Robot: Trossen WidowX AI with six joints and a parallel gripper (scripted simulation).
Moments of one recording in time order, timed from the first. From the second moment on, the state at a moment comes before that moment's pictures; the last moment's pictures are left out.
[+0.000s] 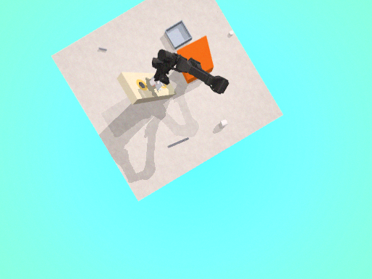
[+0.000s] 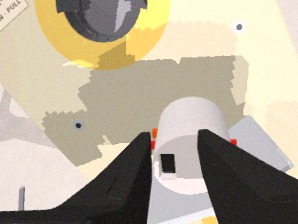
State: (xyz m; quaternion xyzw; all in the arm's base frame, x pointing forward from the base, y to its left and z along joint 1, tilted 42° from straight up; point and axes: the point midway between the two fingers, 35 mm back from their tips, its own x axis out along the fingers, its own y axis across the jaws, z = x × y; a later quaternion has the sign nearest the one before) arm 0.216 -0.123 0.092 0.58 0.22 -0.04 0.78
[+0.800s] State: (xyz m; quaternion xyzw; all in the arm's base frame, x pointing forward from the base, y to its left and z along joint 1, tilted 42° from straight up) arm 0.229 -0.200 0.173 0.57 0.22 -0.04 0.79
